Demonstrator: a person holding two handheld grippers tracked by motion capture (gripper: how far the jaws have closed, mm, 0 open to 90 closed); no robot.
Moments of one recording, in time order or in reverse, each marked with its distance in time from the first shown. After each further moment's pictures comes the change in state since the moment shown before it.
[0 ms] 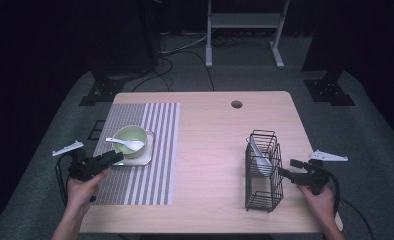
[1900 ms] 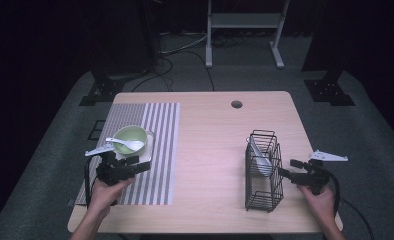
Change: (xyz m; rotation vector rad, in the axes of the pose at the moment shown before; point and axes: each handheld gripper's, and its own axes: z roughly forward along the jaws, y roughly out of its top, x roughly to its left) left arm -0.048 -0.016 0.047 0.128 -0.101 0.082; right arm 0.000 0.000 0.000 0.001 0.001 -0.001
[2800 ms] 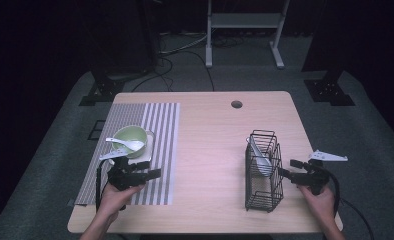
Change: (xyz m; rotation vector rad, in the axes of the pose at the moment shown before) left arm -0.017 -0.012 0.022 0.060 -0.039 0.033; right arm 0.000 0.000 0.000 0.002 0.000 0.004
